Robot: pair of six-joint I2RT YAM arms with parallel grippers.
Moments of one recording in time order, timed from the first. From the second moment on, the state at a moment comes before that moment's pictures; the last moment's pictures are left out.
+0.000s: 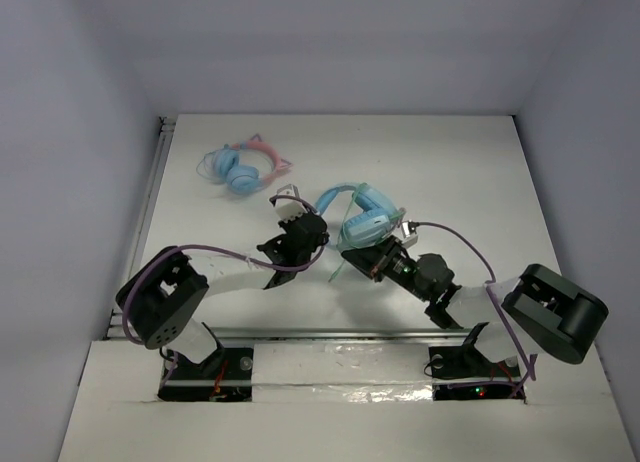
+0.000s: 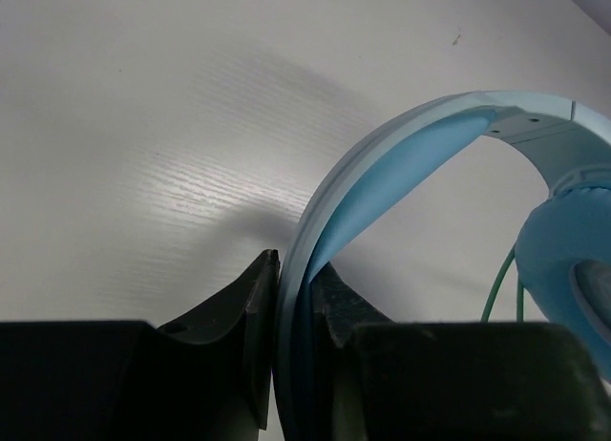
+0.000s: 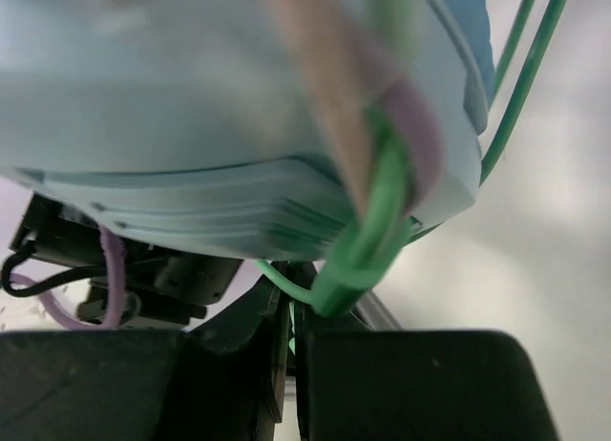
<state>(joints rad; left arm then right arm) -0.86 1.50 0.69 0.29 -0.66 -0.94 0.82 1.36 0.18 1.20 -0.04 1.39</state>
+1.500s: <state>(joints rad) -0.94 1.58 0.58 0.34 -0.74 -1.04 0.87 1.53 0.33 0.99 0.26 1.53</state>
